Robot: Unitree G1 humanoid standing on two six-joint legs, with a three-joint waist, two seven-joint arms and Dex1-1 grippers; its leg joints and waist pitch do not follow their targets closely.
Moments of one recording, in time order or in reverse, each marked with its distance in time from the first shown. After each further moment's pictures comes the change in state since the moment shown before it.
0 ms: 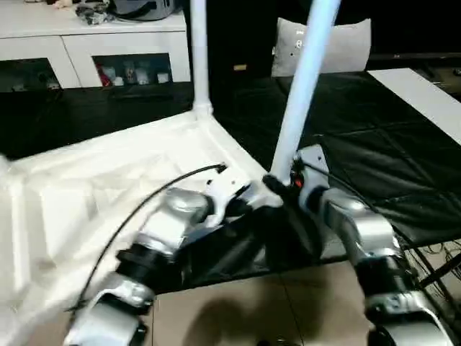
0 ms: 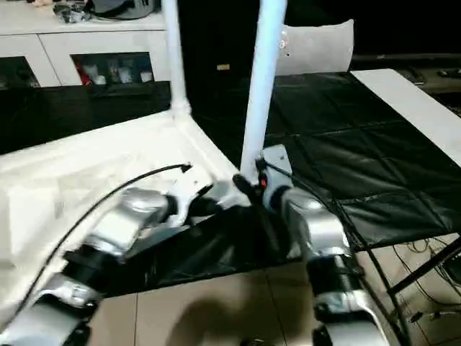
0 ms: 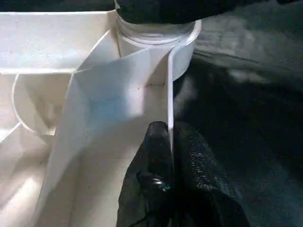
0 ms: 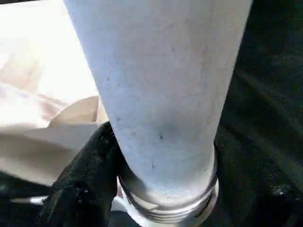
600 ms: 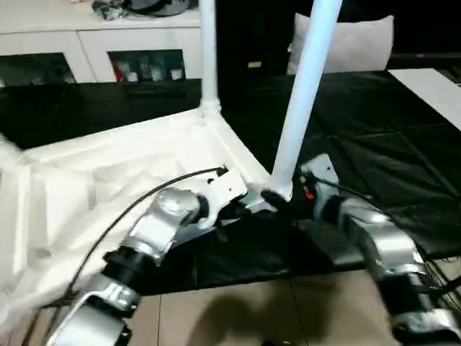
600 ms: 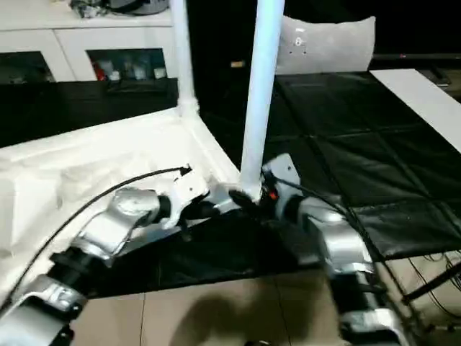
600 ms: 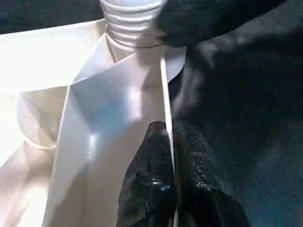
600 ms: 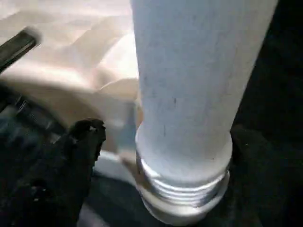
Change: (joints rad) left arm 0.025 0.151 -0.079 -0.010 -0.008 -0.229 -0.205; right arm 0.120 -0.200 0.074 -0.104 0.041 -0.146 0.370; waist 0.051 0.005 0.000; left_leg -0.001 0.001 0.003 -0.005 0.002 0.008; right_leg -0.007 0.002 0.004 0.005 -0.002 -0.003
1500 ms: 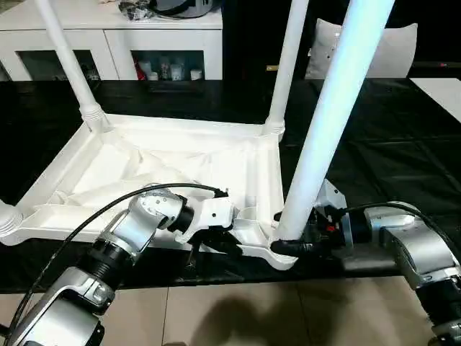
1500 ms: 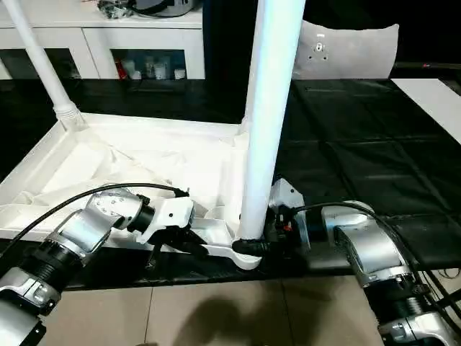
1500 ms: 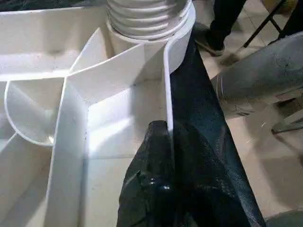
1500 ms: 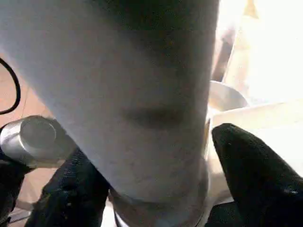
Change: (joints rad) left arm -0.026 0.136 -0.105 0.037 -0.062 -0.230 -0.418; right arm 0.033 -0.205 0.125 -0.088 0.088 -0.017 0.506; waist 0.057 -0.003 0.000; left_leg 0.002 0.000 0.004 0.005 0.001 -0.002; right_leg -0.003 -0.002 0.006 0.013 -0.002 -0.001
